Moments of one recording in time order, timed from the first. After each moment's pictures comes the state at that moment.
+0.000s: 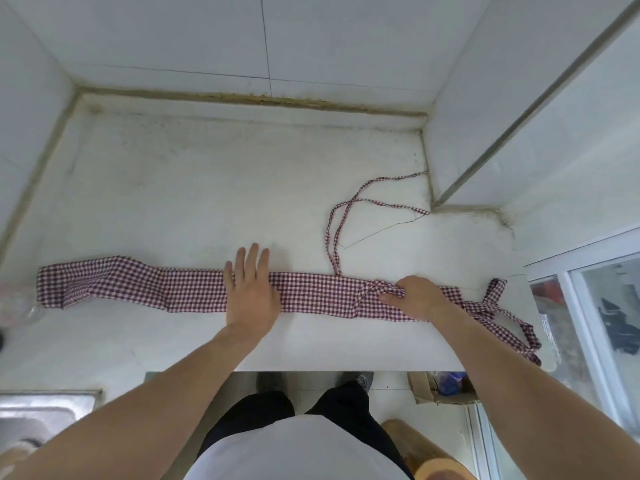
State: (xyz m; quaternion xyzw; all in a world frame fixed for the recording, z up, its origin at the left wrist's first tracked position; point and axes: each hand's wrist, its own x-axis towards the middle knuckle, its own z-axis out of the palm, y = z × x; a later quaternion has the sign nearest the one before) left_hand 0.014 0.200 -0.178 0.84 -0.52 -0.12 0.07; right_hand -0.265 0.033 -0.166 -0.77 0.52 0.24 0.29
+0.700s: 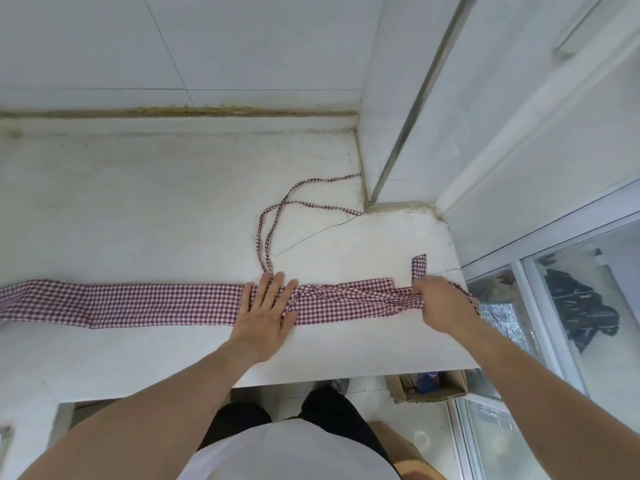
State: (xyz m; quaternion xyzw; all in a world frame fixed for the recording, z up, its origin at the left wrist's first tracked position) left_hand -0.110 0.148 -0.209 0.72 -0.65 -0.21 -0.08; right_hand -0.433 -0.020 -0.160 -0.83 0.50 0.17 0.20
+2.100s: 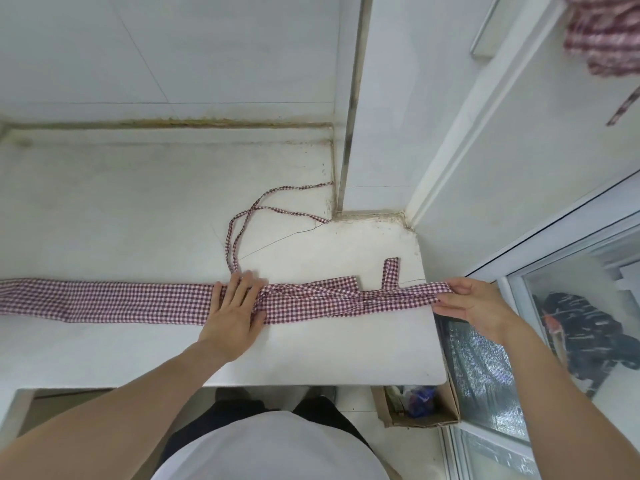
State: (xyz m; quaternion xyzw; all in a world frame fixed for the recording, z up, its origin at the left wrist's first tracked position) left_hand -0.151 0.136 -0.204 0.77 -0.63 -0.13 -0.04; right_hand -0.561 -0.078 -0.145 -0.44 0.55 -0.16 0.69
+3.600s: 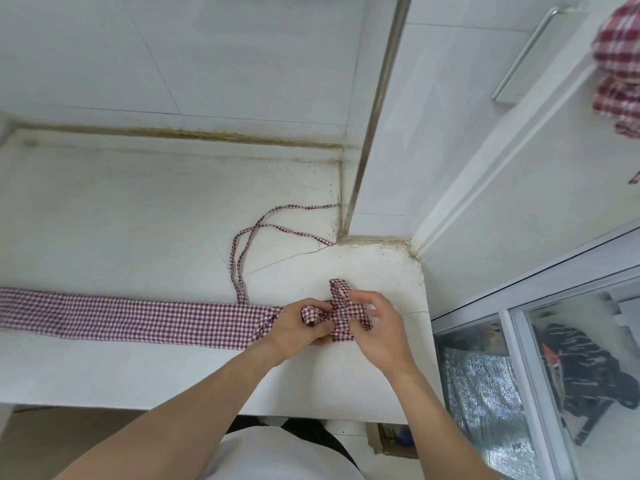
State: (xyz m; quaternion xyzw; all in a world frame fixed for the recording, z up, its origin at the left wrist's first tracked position) left_hand -0.239 0.055 -0.156 0.65 -0.24 -0.59 0.41; right_hand -0.410 -0.013 -0.151 -0.67 0.48 -0.24 0.51
